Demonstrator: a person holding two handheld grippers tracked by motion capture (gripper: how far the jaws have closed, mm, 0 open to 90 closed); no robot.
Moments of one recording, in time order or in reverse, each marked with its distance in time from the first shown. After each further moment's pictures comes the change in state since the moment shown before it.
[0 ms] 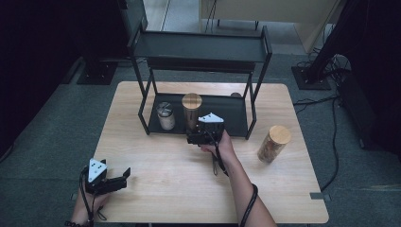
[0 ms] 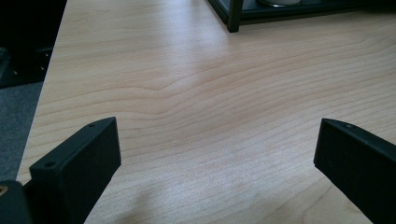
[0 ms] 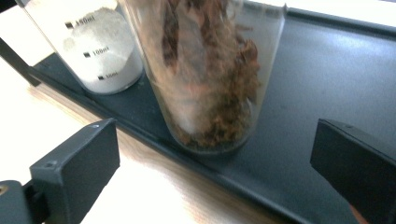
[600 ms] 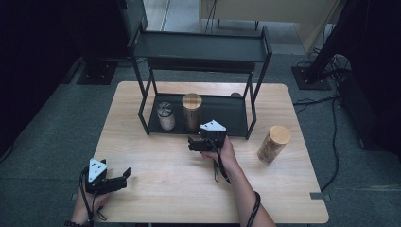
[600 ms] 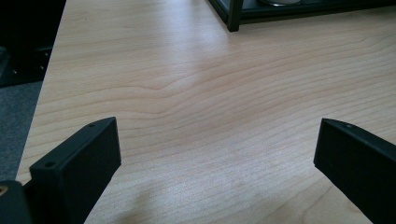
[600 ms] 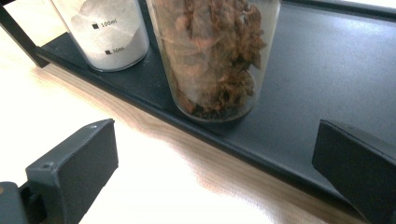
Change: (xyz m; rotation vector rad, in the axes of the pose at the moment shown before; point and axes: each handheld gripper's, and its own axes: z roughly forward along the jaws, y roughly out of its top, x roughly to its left) left arm 0.000 0.000 0.000 0.003 -0.001 0.000; right arm 0.002 -0.023 -0.009 -0.026 0.004 -0.004
